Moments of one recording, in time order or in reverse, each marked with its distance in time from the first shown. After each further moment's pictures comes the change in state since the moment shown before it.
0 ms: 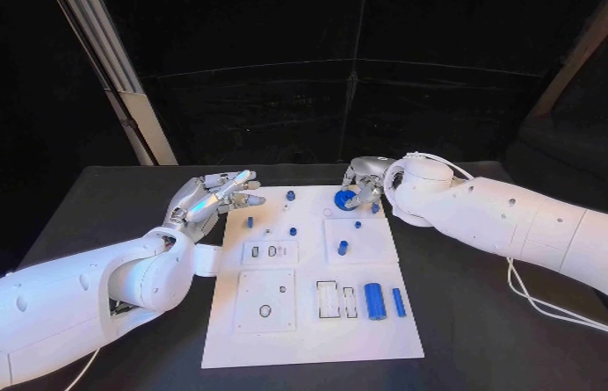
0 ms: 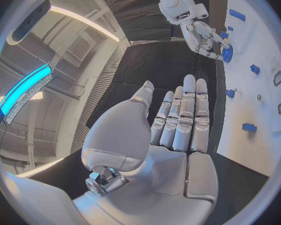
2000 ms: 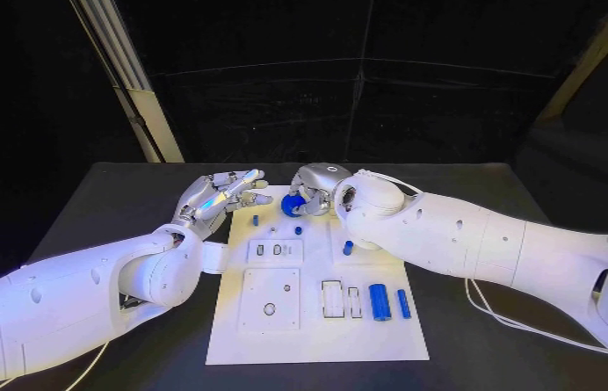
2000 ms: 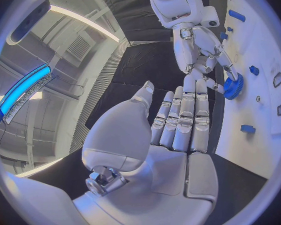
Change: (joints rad) left arm 0.000 0.005 -0.001 -0.002 0.000 0.002 -0.005; left_hand 0.004 0.004 0.000 0.000 0.000 0.000 0.000 0.000 0.000 0.000 0.000 0.000 0.000 0.000 0.000 0.000 0.002 0.000 0.000 0.000 0.000 -0.002; right arm -0.016 0.185 -0.049 0.046 -0.066 -0.197 0.002; right_hand -0.050 0.040 0.126 -0.026 0.039 0.080 0.001 0.028 -0.007 0.004 -0.011 0.000 0.000 -0.007 -0.007 0.004 -0.020 0.001 0.007 -0.007 0.000 0.000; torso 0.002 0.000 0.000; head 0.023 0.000
